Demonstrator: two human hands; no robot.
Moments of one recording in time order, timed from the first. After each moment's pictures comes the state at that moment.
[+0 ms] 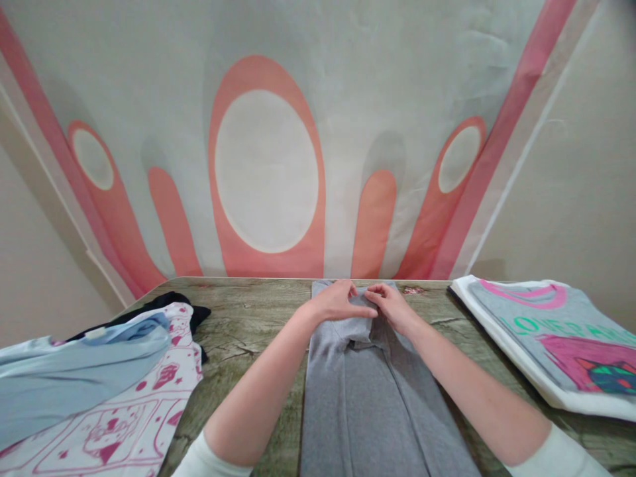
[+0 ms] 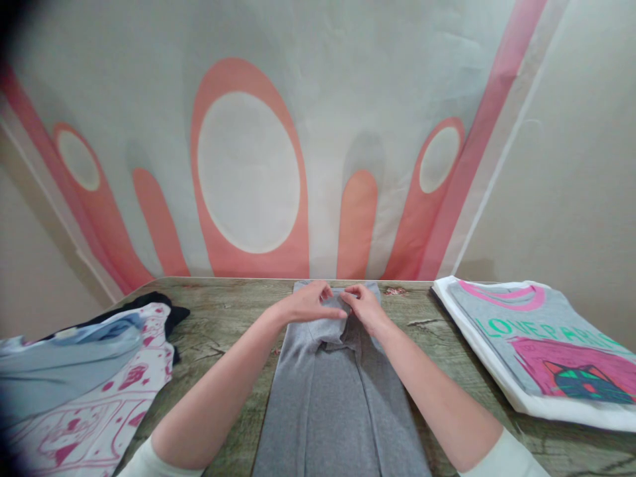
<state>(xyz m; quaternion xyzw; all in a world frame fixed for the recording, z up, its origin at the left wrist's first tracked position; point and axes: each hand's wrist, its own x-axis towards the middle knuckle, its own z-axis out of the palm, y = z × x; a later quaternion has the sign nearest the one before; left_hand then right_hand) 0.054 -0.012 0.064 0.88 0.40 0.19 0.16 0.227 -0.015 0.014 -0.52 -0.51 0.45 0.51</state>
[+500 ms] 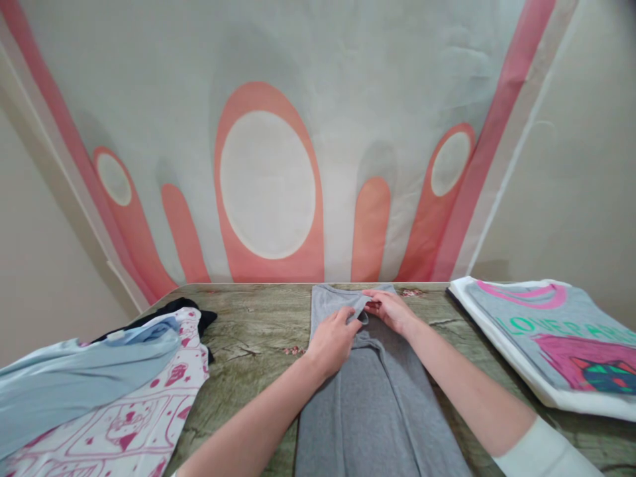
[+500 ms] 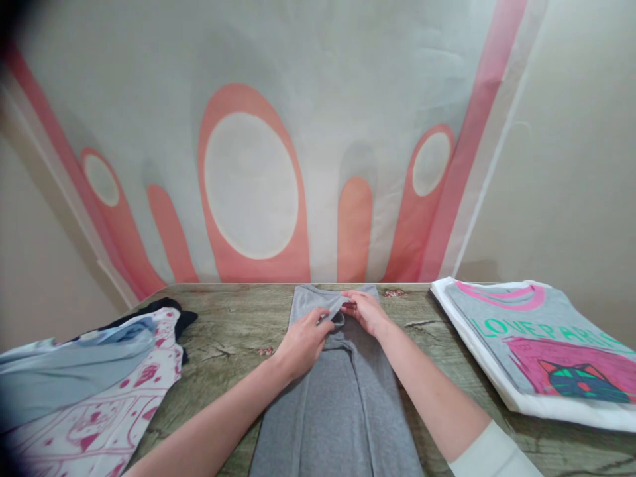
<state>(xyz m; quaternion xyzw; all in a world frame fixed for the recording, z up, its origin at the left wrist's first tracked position) 0.056 -0.089 0.047 0.90 0.41 0.17 -0.01 0.239 -0.006 0.007 -0.41 -0.38 0.62 0.55</state>
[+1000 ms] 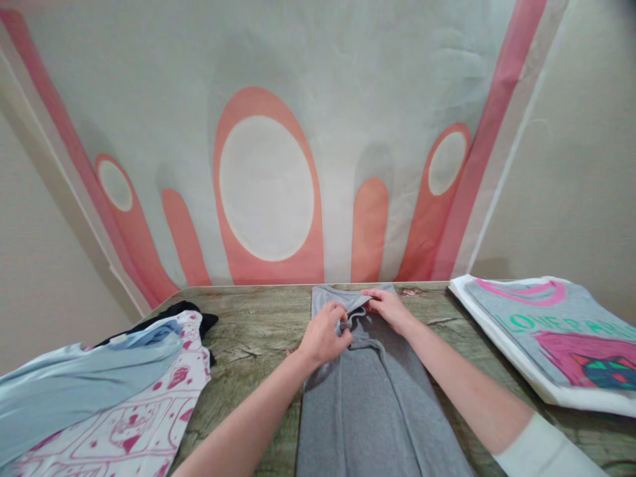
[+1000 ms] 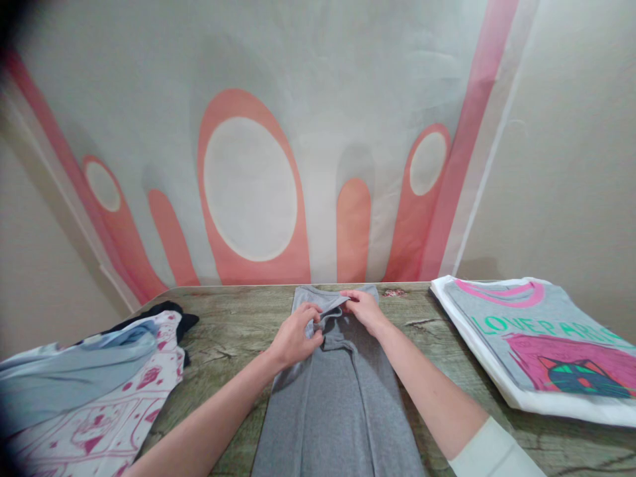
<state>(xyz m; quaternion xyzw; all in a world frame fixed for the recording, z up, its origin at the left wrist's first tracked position) 0.045 -0.078 0.048 0.85 0.42 0.30 0.10 0.240 -0.002 -0.003 -0.45 -0.50 0.54 0.51</state>
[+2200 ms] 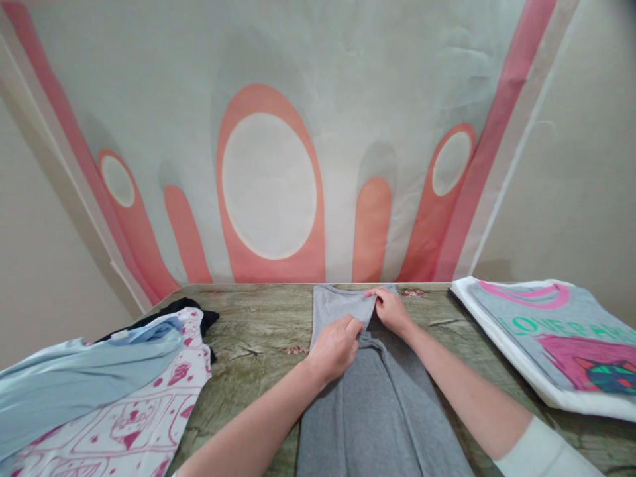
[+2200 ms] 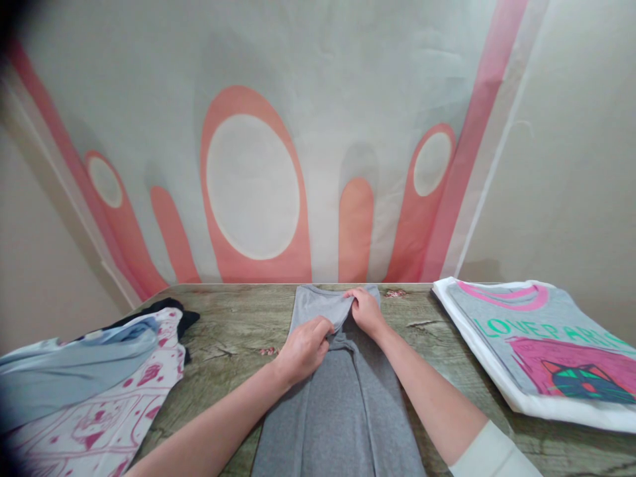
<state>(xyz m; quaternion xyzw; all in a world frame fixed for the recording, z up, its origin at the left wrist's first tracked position) 0.055 -0.096 0.041 0.90 0.38 0.21 0.03 0.253 -0.001 -0.007 -0.47 -0.75 0.10 0.45</state>
